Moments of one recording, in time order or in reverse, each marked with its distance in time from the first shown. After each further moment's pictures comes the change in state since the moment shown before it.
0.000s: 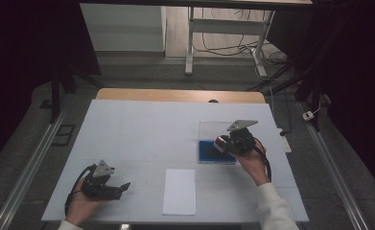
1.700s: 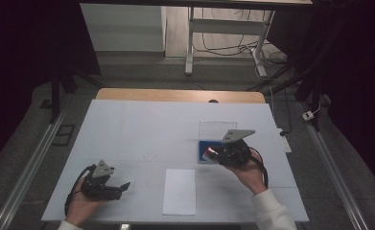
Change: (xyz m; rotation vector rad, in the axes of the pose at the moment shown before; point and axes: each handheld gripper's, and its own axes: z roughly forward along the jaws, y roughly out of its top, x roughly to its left) left arm -0.002 0.001 -0.002 -0.004 0.005 0.002; right arm 0.052 0.005 -0.025 -0.058 0.154 -0.068
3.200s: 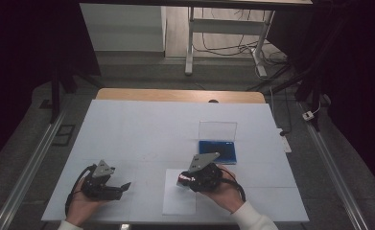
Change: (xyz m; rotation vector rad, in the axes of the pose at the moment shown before) left arm -0.001 0.001 0.000 -0.007 -0.011 -0.001; right arm 0.090 0.007 0.042 0.078 0.172 -0.186
